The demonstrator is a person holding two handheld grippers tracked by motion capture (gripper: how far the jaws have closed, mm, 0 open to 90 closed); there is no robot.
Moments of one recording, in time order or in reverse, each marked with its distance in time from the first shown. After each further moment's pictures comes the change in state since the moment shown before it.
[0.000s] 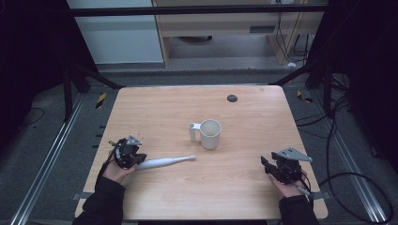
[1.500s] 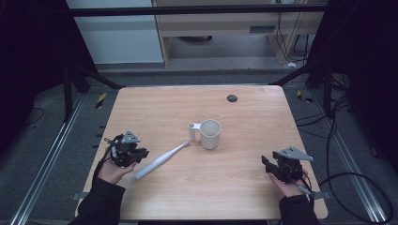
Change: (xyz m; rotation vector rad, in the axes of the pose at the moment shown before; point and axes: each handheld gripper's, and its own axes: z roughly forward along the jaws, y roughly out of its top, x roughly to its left) left arm -0.014 0.025 -0.037 -0.103 -0.038 0.066; right arm -0.003 0.001 0.000 -0.004 -0.005 0.001
